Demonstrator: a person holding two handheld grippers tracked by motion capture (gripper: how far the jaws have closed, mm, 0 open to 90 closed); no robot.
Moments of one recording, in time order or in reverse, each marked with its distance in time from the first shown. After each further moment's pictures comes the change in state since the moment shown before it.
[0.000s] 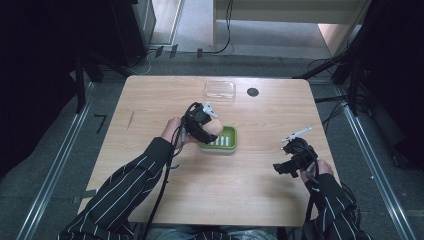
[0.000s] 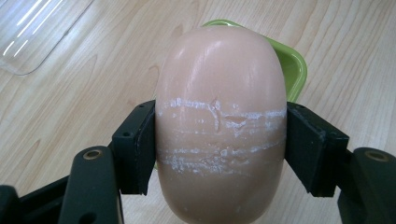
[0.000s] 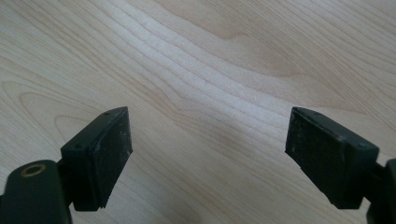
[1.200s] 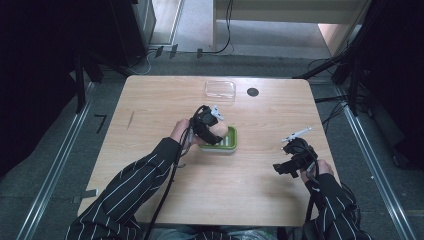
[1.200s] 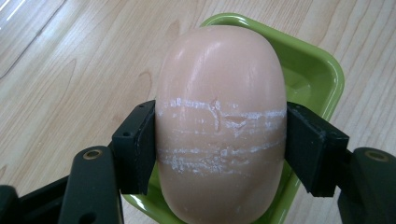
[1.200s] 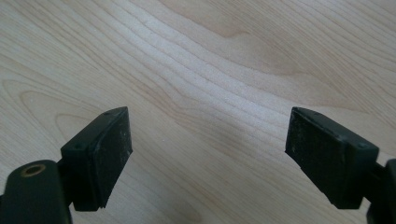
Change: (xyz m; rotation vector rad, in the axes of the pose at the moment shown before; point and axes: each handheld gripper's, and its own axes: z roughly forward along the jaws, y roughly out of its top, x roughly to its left) left arm 0.002 0.004 0.039 0.018 -0.002 0.016; right arm 0.000 0.000 0.000 0.005 0.002 0.002
